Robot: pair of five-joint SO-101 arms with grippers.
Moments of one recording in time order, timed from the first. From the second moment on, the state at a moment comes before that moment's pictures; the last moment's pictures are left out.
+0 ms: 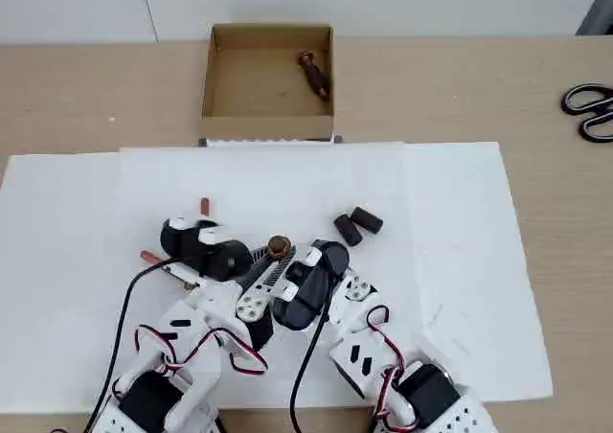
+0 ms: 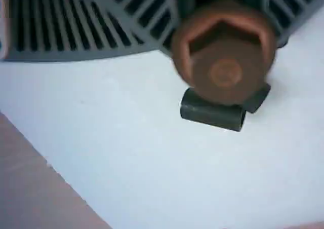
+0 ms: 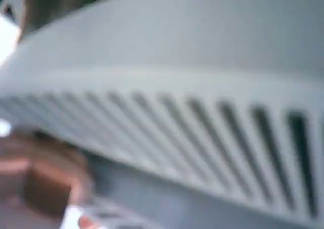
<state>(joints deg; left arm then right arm) 30.6 -103.7 88.7 49.1 21.4 -42.0 -102.2 88.9 43.9 12.9</state>
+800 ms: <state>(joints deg) 30.0 -103.0 82.6 49.8 11.9 -39.9 -102.4 88.5 43.8 13.2</state>
